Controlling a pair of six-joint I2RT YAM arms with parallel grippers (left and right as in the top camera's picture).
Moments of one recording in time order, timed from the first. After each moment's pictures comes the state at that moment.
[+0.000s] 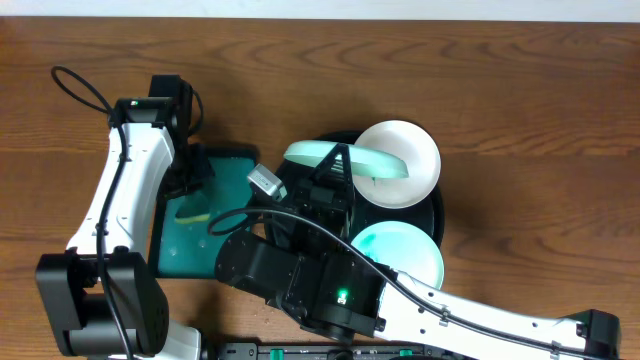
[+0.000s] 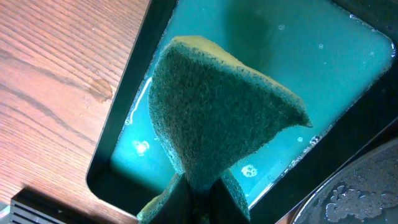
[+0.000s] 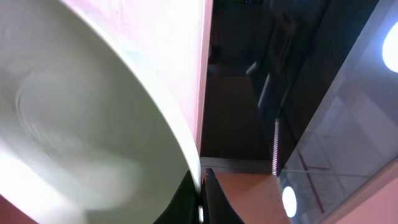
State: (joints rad) left arm 0.01 1.68 1.34 -1.24 -0.11 -0.46; right arm 1.29 1.56 1.44 -0.66 1.55 -0.80
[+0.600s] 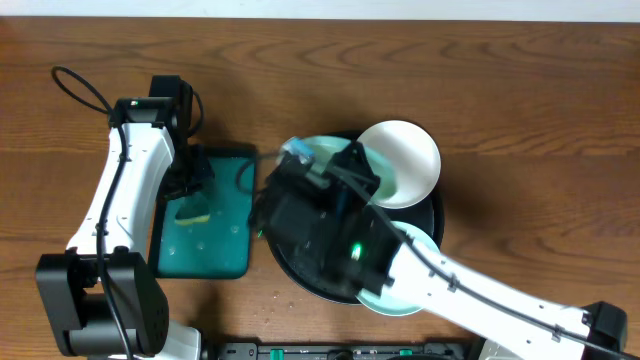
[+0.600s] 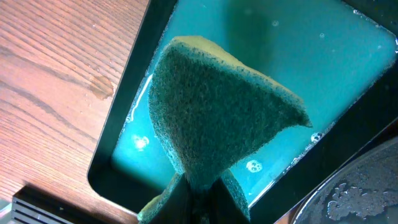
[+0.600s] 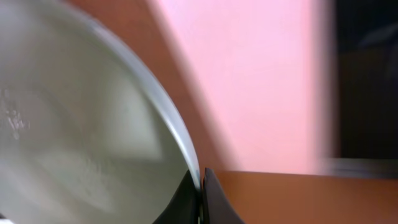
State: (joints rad) left arm 0.01 1.68 1.34 -1.25 -0.11 -0.46; right arm 1.08 1.56 1.45 -0.93 1.03 -0.16
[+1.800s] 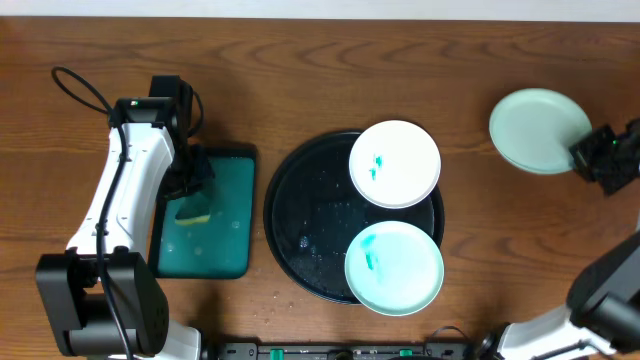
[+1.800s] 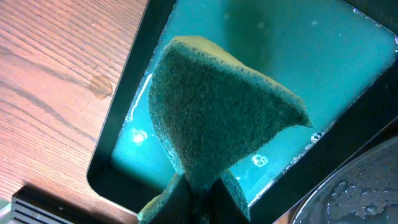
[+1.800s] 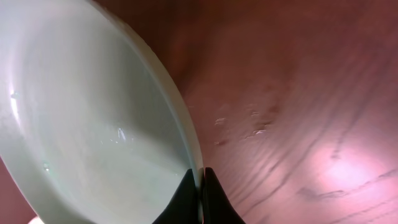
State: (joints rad) left arm 0.01 1.68 1.34 -1.25 -0.11 -0.46; right arm -0.57 1.80 1.45 -0.98 -0.19 0.49
